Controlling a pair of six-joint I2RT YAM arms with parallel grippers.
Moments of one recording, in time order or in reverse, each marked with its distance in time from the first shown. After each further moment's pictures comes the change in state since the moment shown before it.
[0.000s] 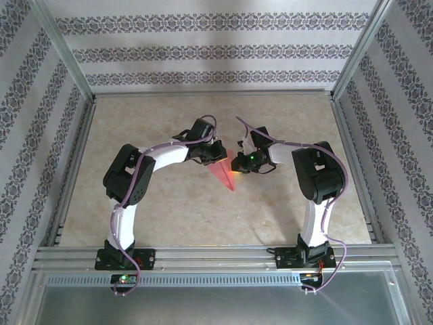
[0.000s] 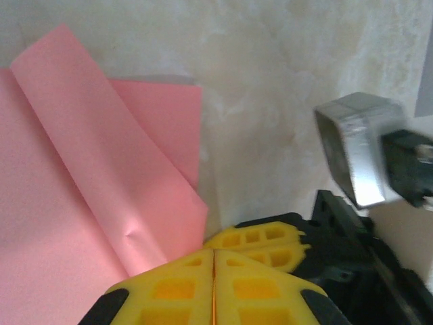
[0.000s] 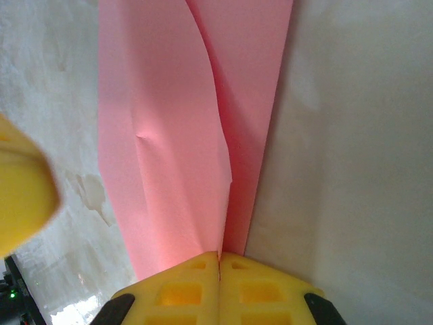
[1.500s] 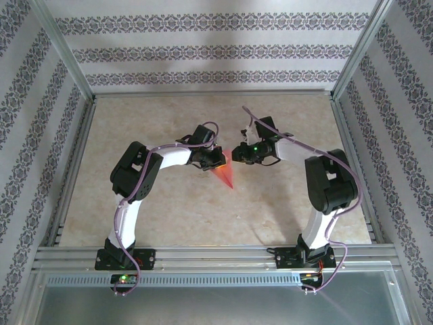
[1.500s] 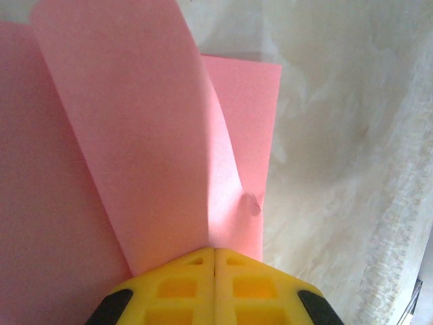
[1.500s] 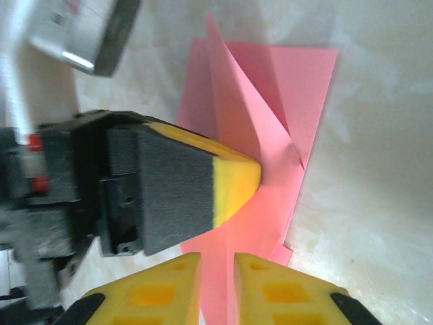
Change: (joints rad) left arm 0.005 0.077 -0.018 0.027 0.006 0.032; right arm -0.026 -0.166 0.048 -0.107 0.025 0.011
